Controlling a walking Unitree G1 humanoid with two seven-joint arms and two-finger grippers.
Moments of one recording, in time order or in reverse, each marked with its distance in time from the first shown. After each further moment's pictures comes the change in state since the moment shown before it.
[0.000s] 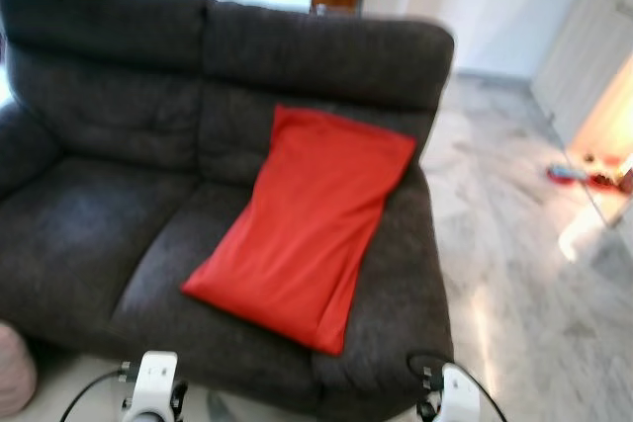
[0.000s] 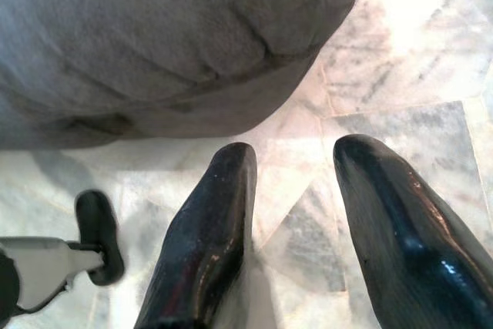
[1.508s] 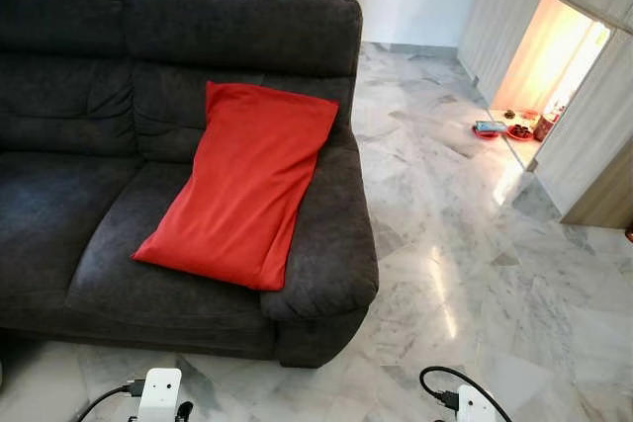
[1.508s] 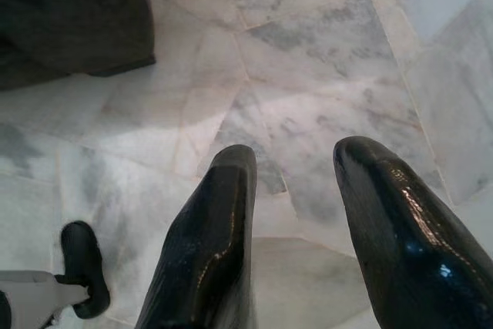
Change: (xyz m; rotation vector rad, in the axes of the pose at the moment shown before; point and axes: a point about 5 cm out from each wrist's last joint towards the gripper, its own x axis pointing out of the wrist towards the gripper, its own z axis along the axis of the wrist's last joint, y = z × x) left arm -0.011 -0.003 -0.033 -0.036 0.138 0.005; right arm -0.003 -0.004 -0.013 0.011 0.032 -0.007
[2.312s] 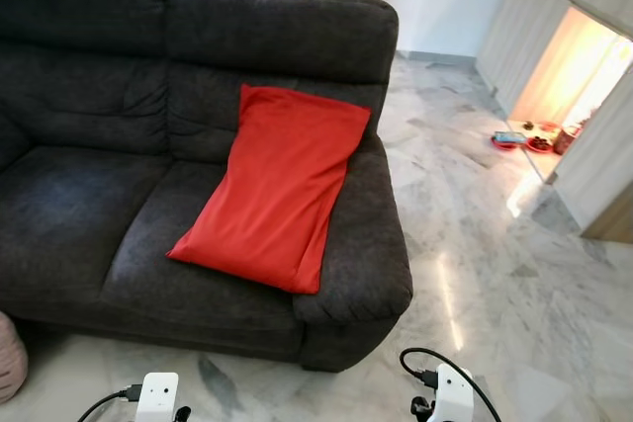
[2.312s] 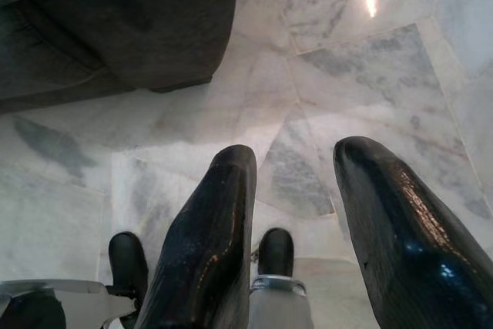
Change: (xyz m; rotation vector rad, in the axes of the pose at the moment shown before) left arm -0.001 0.000 -0.003 -0.004 0.009 0.001; right arm 0.003 0.013 0.018 -0.019 -0.050 0.026
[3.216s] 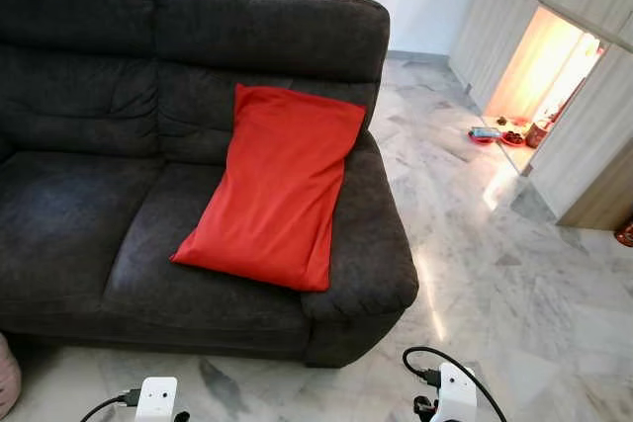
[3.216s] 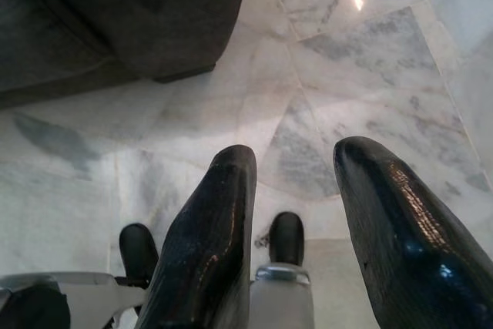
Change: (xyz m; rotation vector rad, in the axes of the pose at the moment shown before) left arm -0.002 0.000 -0.005 -0.003 0.017 0.000; right arm 0.000 -0.001 -0.002 -0.003 0.018 0.010
